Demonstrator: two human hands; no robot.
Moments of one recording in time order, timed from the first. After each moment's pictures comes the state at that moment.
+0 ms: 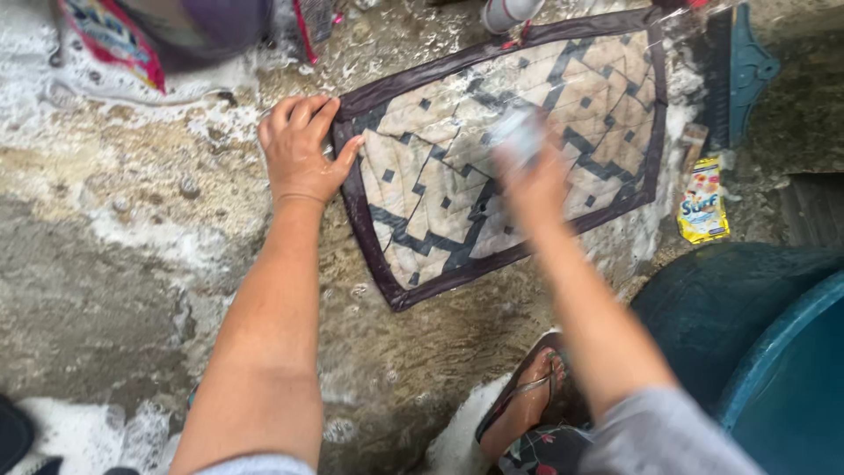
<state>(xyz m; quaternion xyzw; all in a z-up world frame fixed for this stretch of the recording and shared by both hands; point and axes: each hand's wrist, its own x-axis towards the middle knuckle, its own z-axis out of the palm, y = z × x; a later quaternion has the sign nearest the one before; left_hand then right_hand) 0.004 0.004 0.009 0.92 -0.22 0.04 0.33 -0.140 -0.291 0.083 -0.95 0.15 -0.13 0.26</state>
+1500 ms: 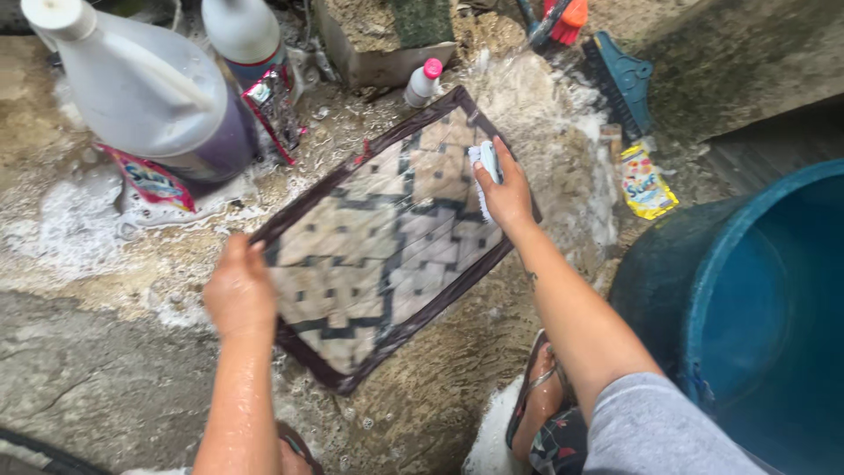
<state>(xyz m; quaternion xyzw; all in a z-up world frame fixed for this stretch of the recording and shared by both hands) -0.040 0.075 0.161 0.96 -0.06 -0.05 0.28 -0.142 -0.330 0.100 -0.87 0.35 -0.13 0.32</state>
